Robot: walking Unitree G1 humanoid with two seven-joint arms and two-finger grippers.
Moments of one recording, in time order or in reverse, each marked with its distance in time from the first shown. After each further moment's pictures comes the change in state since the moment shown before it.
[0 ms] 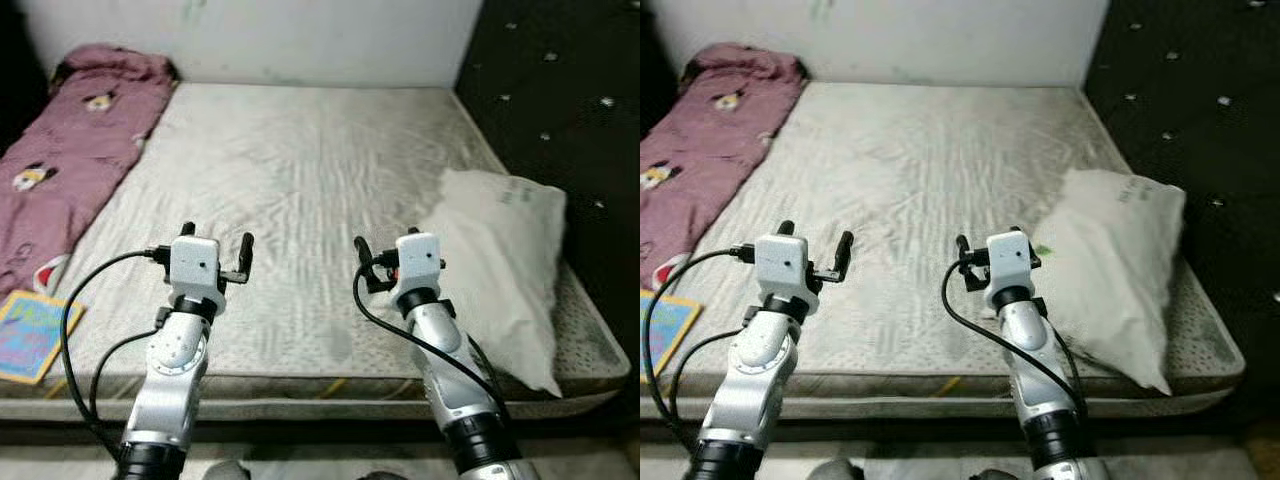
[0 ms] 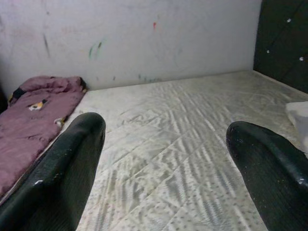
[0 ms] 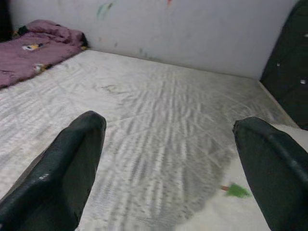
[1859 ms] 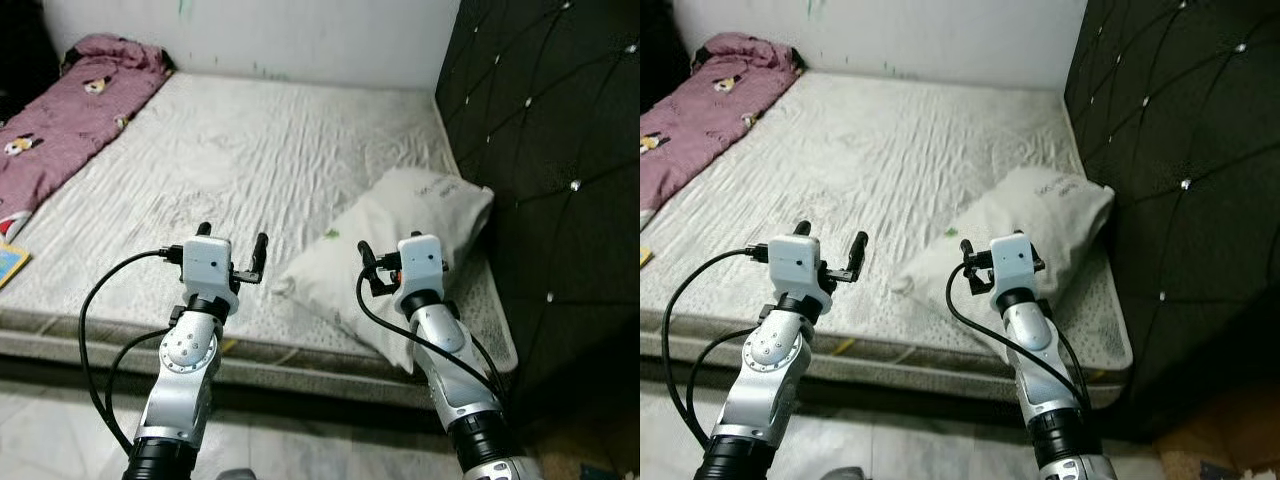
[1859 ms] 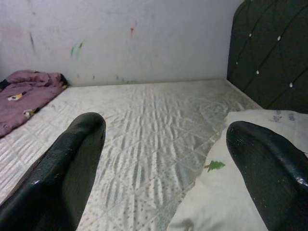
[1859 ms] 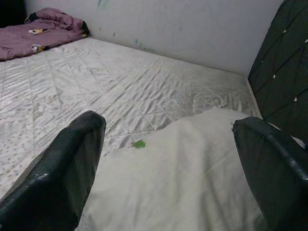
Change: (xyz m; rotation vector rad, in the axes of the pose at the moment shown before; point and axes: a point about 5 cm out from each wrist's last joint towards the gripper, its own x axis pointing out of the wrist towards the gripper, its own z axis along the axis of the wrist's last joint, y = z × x) left arm 0.004 -0.008 0.000 -0.041 -0.012 -0.038; right arm 0.002 -0.003 -0.005 -0.011 0.022 0.000
